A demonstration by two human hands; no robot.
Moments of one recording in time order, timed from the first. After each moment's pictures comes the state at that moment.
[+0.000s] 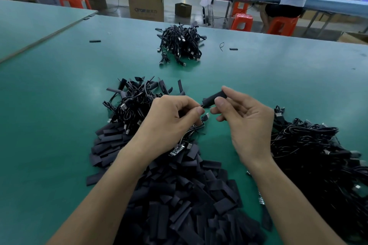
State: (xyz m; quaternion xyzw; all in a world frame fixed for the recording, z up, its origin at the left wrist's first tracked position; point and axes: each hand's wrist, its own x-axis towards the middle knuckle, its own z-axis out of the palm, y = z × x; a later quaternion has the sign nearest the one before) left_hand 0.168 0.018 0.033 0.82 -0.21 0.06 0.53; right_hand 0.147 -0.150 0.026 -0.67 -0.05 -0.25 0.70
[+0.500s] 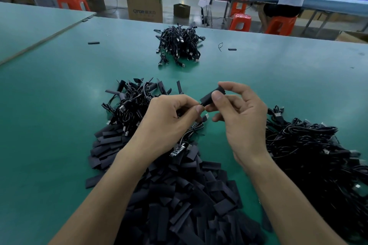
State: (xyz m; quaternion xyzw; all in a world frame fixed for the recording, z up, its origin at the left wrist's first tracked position) left_hand 0.165 0.019 0.039 0.82 -0.22 0.09 0.52; right_hand 0.146 -0.141 0.037 -0.67 -0.05 -0.22 0.71
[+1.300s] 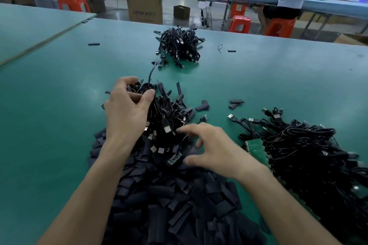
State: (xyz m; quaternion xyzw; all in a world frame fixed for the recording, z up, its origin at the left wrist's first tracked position) left_hand 0.197 0.062 0.019 0.83 0.05 0.25 0.50; right_hand 0.144 -0.145 0.013 -0.93 -0.16 0.08 0.31
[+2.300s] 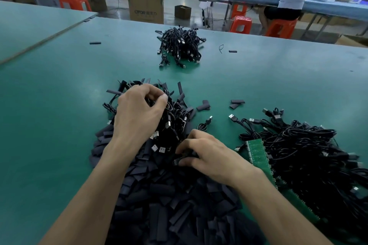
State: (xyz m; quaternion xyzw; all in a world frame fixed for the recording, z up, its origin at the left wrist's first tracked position) left_hand 0.192 0.051 0.023 0.87 -0.03 0.22 0.45; right_hand 0.143 -0.141 -0.005 -0.93 -0.24 0.10 0.25
